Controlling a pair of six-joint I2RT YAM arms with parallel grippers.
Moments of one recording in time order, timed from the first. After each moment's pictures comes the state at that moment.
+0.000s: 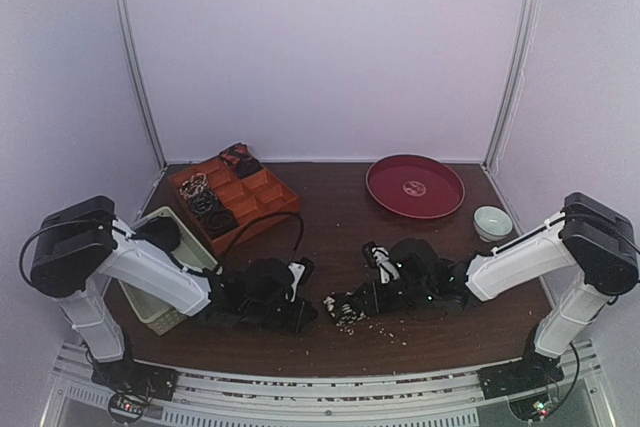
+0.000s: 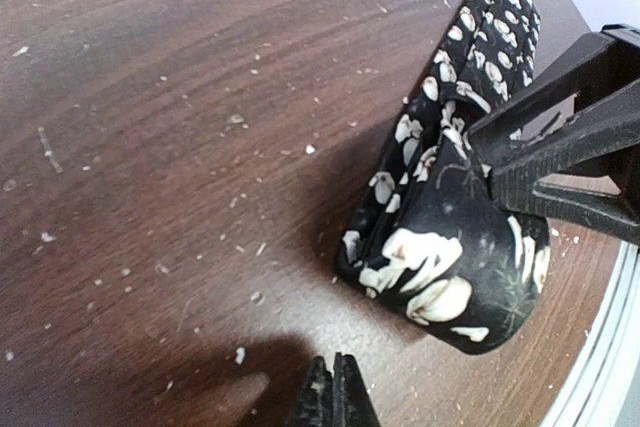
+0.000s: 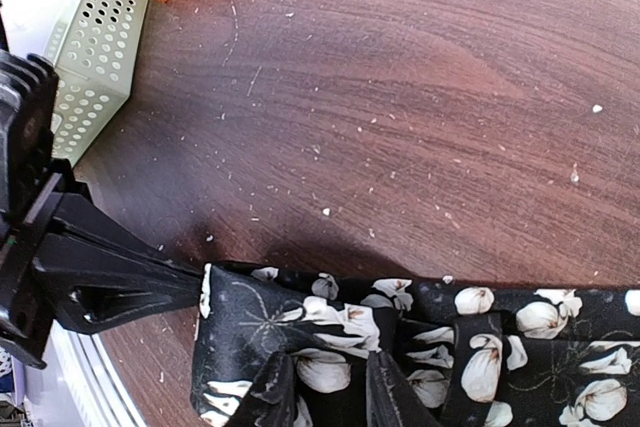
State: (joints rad) left arm -1.15 1.73 0.69 0.29 -0.04 -0.67; right arm 0.96 1.62 0.61 0.30 -0.11 0.68
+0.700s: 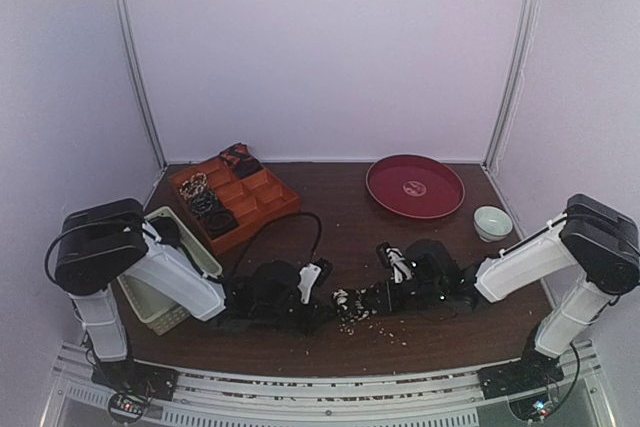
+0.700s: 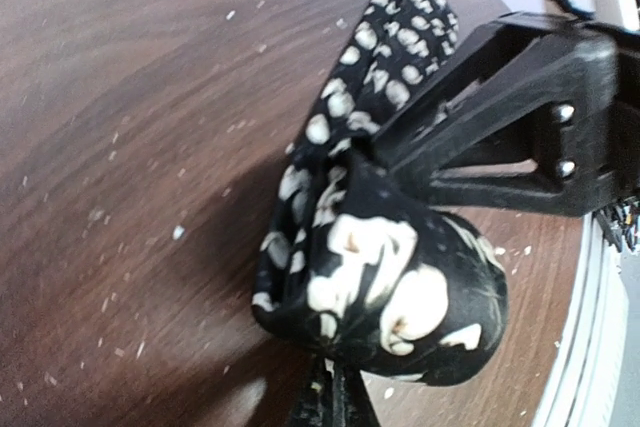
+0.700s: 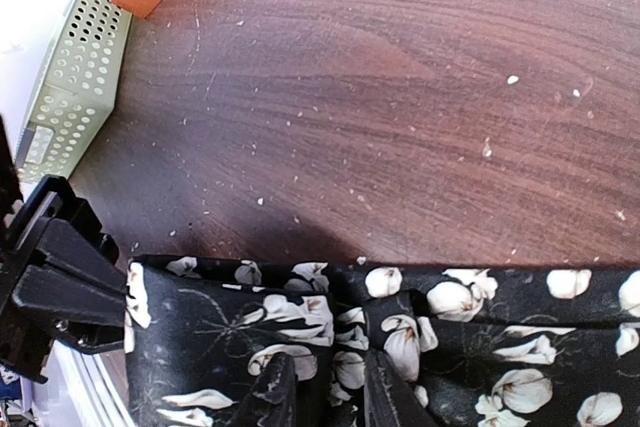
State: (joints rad) left arm -1.15 1.86 0.71 0.56 0.07 -0.56; right arm 0.88 1.60 0.51 0.39 -0.17 0.68
